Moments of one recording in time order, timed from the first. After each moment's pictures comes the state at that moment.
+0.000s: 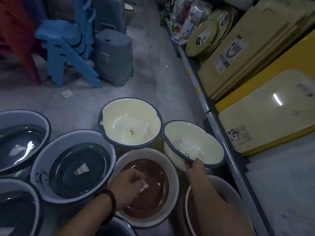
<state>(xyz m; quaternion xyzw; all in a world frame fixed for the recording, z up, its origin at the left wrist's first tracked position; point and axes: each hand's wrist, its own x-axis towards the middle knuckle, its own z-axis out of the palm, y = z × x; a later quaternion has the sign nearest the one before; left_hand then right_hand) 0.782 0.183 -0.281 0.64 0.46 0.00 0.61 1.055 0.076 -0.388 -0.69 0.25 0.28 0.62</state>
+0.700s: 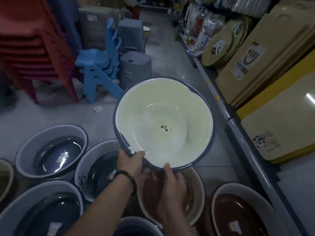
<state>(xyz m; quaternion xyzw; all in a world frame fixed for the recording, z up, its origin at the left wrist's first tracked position) 0.776 0.236 -0.242 0.32 0.57 0.32 0.69 0.832 0.131 -0.273 -0.55 0.09 0.30 0.77</state>
